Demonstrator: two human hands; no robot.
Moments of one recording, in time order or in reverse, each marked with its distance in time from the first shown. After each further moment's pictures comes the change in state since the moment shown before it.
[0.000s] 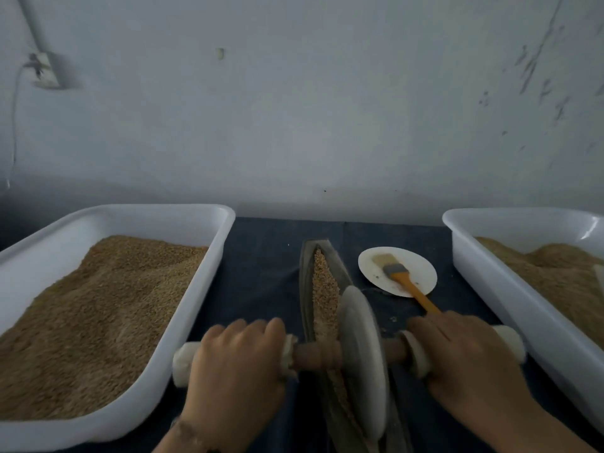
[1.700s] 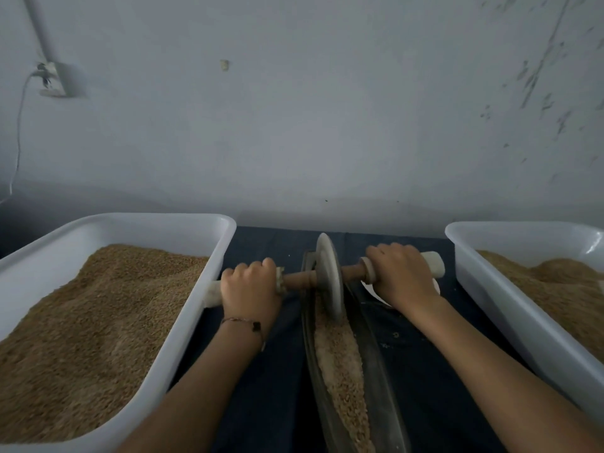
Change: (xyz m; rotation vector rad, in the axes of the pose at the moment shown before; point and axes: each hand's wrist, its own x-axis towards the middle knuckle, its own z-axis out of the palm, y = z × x) left_hand 0.108 -0.040 0.060 0.154 0.117 -0.317; right_hand 0.128 0.042 0.086 -0.139 -0.119 0.100
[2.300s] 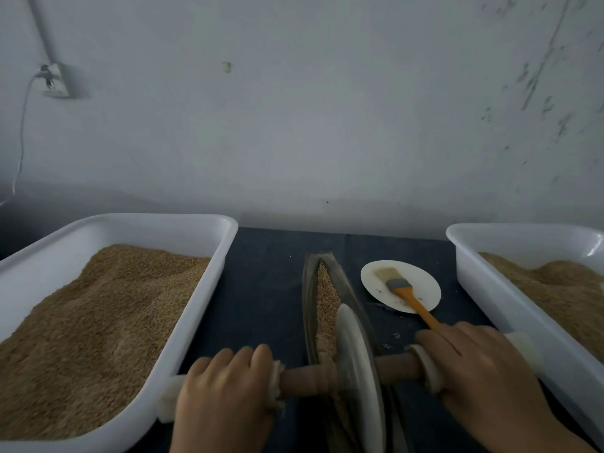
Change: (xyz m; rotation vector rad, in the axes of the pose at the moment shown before) left_hand -0.120 -0.015 -0.054 -0.126 0.036 0.317; right_hand -0.131 -0.006 -0.080 0.072 0.070 -0.186
